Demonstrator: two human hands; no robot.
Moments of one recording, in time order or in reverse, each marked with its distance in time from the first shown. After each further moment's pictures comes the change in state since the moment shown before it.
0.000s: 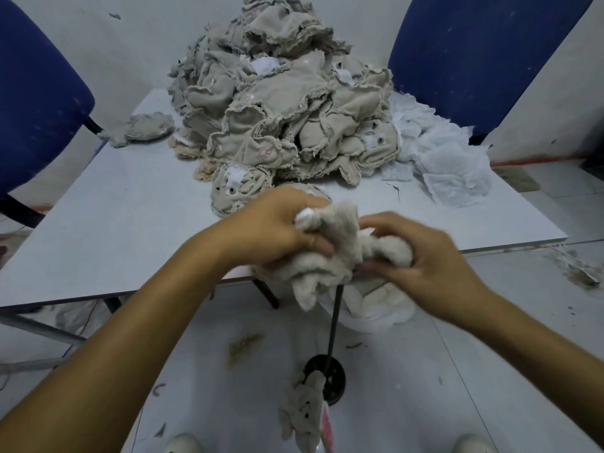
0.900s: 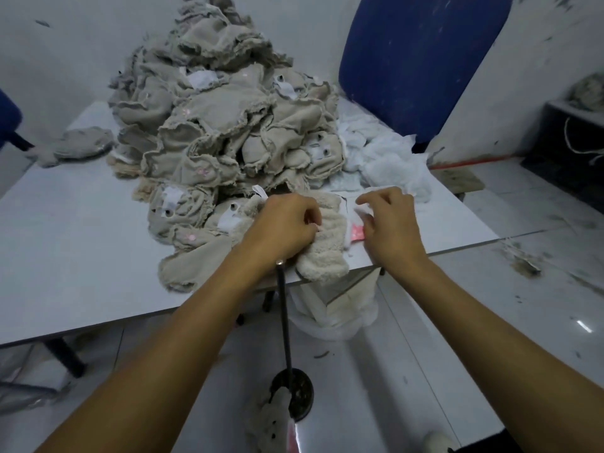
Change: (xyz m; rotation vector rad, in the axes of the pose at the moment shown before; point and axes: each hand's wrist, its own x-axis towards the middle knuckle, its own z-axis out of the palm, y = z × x) left_hand 0.099 -0.011 0.064 0.314 0.231 -0.135; right_hand 0.042 0.102 -0.023 -0.624 0.257 0.386
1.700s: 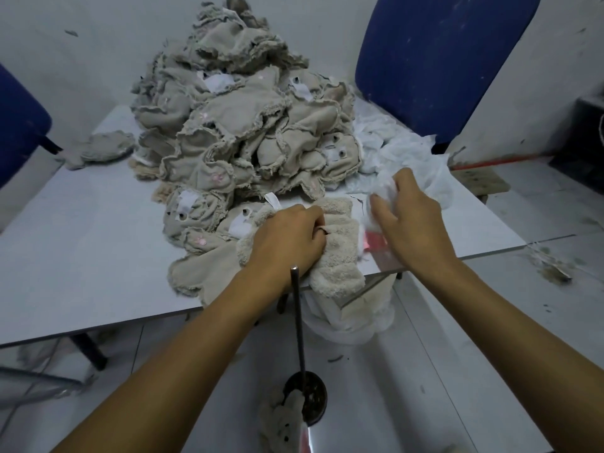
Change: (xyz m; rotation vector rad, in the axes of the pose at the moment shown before) left_hand -0.022 0.001 0.003 0.161 0.101 -0.047; right_hand -0.002 -0.023 -0.028 0.268 0.065 0.002
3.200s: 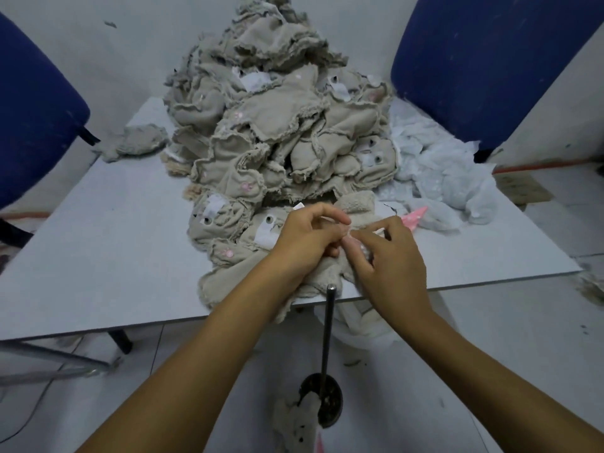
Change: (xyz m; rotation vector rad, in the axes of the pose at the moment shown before) left_hand 0.009 -0.022 -0.001 -1.106 -0.058 -0.347; right_hand -0.032 -0.030 0.059 0.006 0.003 -0.122
